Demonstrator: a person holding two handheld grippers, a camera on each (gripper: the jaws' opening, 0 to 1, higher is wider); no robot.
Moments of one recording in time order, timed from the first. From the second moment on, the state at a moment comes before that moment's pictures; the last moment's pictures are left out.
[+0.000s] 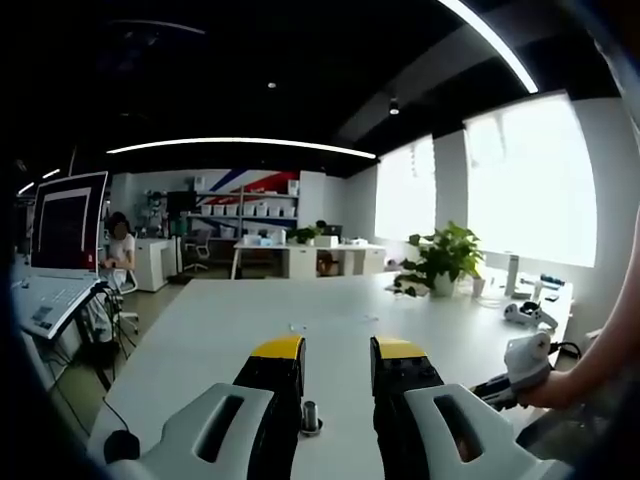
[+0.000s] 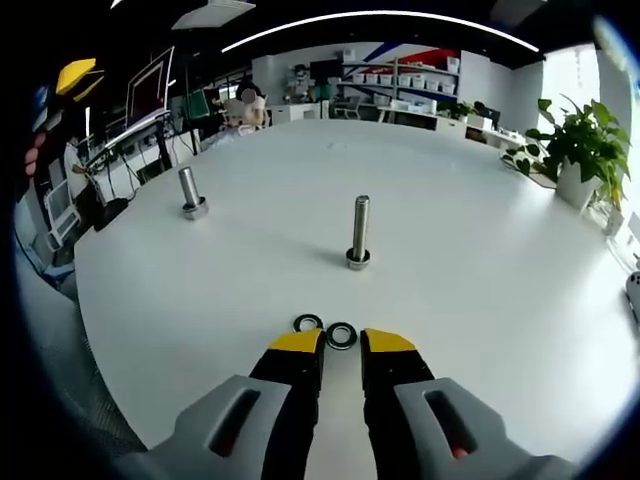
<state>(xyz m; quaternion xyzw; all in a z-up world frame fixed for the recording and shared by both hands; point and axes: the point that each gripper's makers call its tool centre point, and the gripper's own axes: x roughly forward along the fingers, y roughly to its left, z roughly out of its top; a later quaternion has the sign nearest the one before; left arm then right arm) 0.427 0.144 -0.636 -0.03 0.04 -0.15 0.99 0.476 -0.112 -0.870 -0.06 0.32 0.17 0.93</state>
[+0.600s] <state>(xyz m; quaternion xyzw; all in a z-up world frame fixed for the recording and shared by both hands) 0.427 0.143 -0.637 -0.02 0.04 -0.15 0.99 0.478 -0.115 -0.866 -0.07 0.32 0.16 0.93</state>
